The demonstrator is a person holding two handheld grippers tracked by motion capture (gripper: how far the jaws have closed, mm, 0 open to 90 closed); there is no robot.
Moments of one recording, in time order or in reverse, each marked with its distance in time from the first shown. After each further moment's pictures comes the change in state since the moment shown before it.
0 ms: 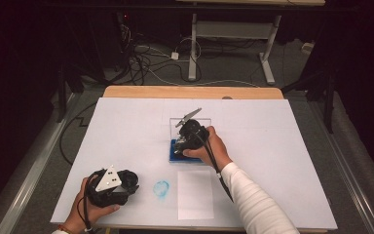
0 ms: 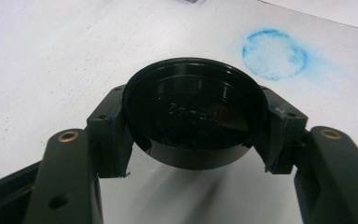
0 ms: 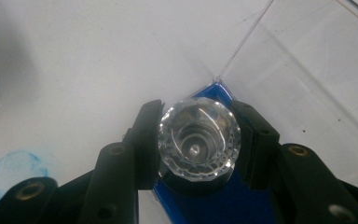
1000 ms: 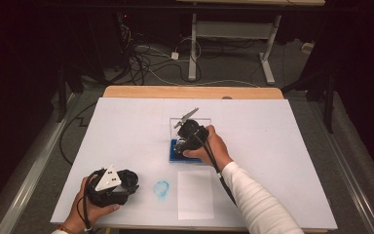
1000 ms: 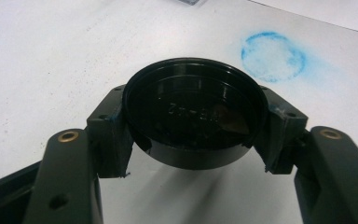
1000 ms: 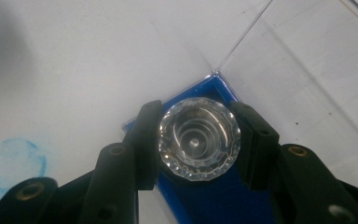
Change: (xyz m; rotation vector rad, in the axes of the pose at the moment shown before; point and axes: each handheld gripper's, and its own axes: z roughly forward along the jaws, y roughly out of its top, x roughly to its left) left arm 0.001 0.001 -0.002 -0.008 -0.002 -0.006; right arm 0.005 0.004 -0.006 0.050 -0.037 -0.031
